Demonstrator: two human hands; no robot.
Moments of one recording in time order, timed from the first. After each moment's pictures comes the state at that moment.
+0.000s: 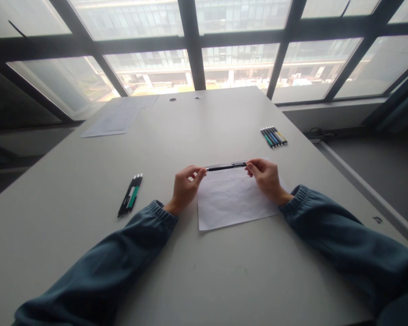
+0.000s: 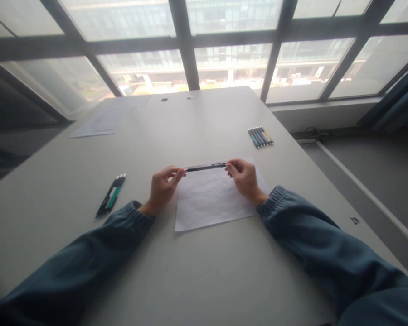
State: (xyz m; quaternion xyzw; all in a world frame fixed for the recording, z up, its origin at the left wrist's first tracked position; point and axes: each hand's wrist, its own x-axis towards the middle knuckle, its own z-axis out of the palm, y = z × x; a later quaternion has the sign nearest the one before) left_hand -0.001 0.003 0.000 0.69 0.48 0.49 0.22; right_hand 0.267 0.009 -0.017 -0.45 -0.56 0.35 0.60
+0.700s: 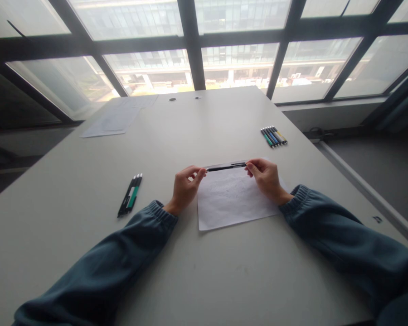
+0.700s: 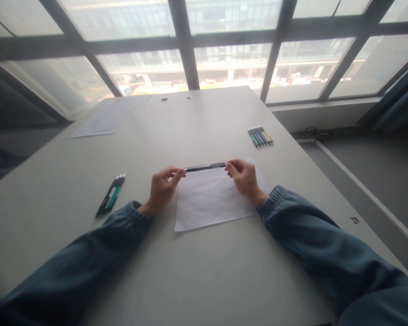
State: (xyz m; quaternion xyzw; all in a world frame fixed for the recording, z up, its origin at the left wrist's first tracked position) left_hand -0.001 0.003 0.000 0.69 0.48 0.49 0.23; right_hand 0.267 0.008 -0.017 -0.45 -0.56 0.35 0.59
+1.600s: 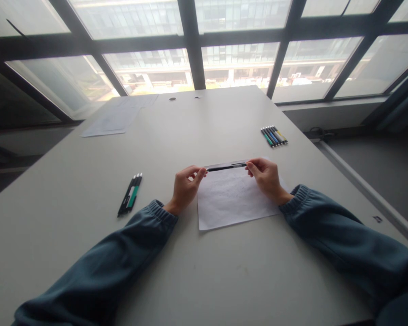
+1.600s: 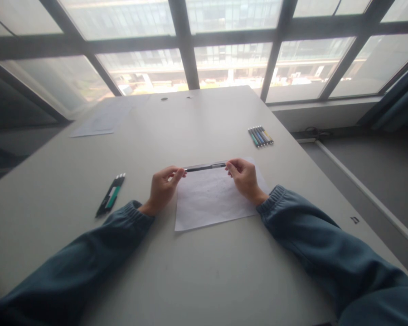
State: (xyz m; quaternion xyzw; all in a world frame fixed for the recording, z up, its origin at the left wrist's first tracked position) left_hand 0.000 0.002 0.001 0.70 0.48 0.48 0.22; right_hand 0.266 0.007 -0.014 -0.47 -0.57 0.34 0.59
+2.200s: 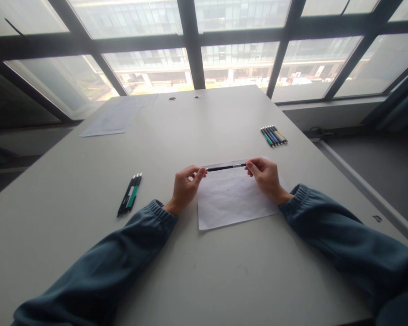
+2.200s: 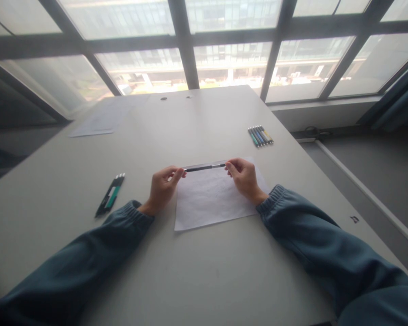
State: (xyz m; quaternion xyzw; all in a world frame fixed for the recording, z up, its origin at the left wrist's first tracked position) left_hand 0.000 0.002 0.001 0.70 0.48 0.48 0.23; right_hand 0.266 0.006 -0.012 -0.47 -0.57 0.34 0.59
